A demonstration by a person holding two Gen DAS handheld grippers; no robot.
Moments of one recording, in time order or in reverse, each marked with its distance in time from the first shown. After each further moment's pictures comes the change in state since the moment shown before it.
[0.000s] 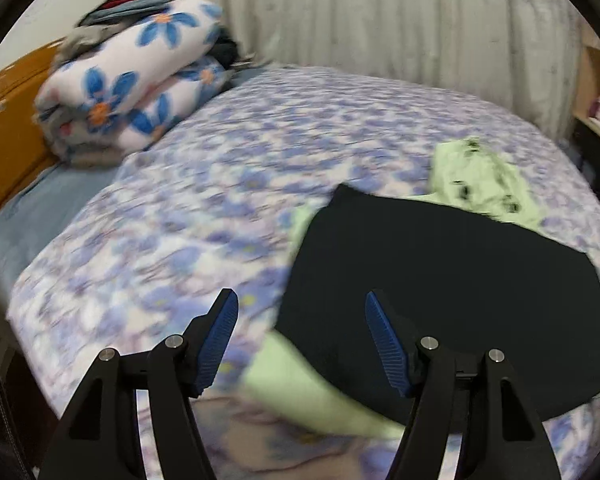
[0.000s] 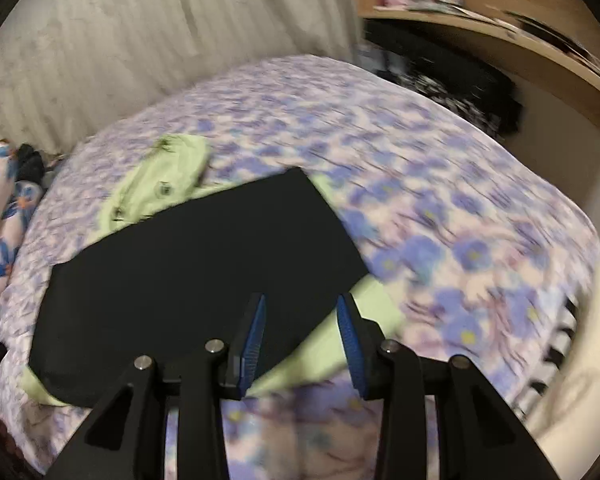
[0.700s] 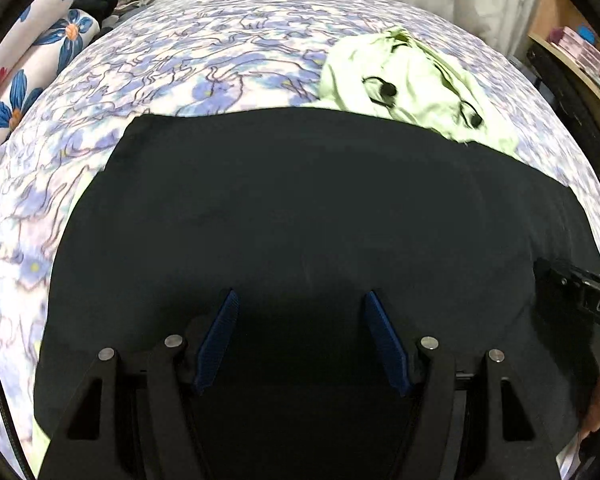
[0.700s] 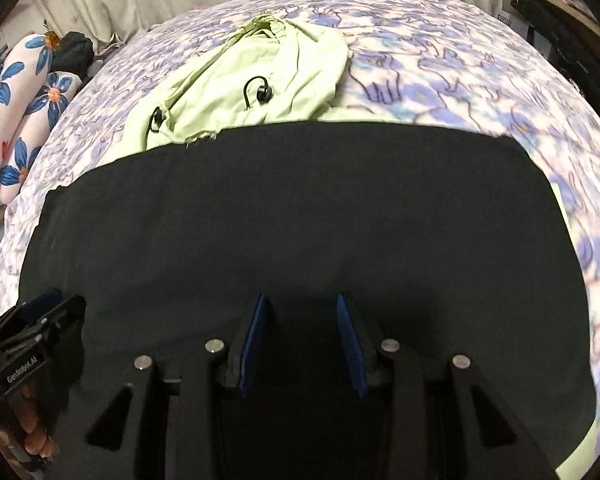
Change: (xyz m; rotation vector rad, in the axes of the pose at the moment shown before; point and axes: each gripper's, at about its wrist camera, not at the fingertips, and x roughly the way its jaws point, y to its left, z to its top) left arm 0.156 -0.110 0.017 0.137 0.302 -0.195; right arm 0.182 0.115 0.039 -0.251 0.286 0.115
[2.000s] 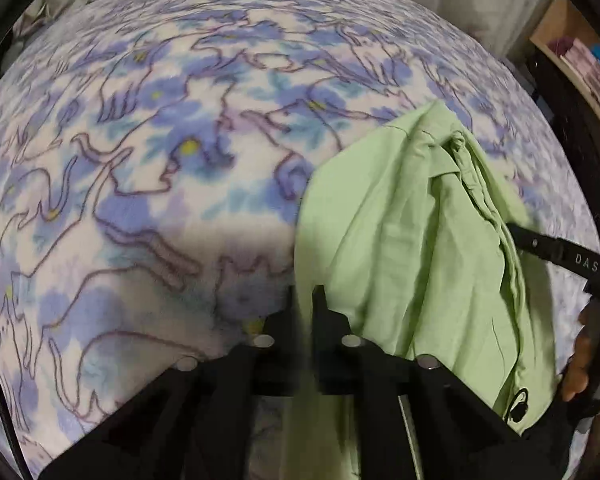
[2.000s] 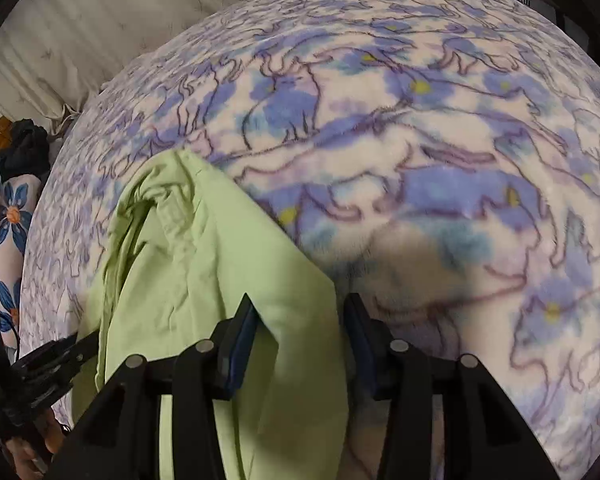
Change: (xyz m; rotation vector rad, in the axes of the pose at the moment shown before) left arm 0.167 -0.045 0.284 0.098 0.083 -0.142; right arm 0.132 -0.053 0.278 0.127 0.014 0.096
